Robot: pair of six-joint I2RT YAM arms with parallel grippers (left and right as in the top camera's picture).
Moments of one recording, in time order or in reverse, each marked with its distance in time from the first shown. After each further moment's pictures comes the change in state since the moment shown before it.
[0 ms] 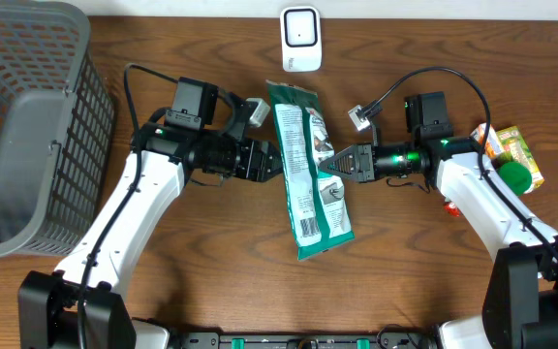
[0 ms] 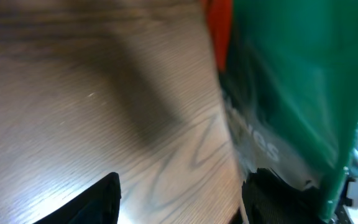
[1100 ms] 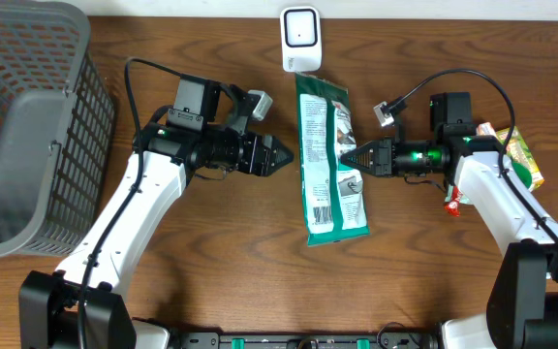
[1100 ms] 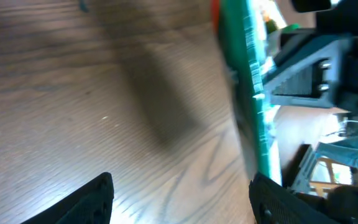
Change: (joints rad) left arm -0.007 0.000 0.000 0.084 -0.038 -0.006; right arm -0.109 0.000 0.000 -0.049 0.058 0.001
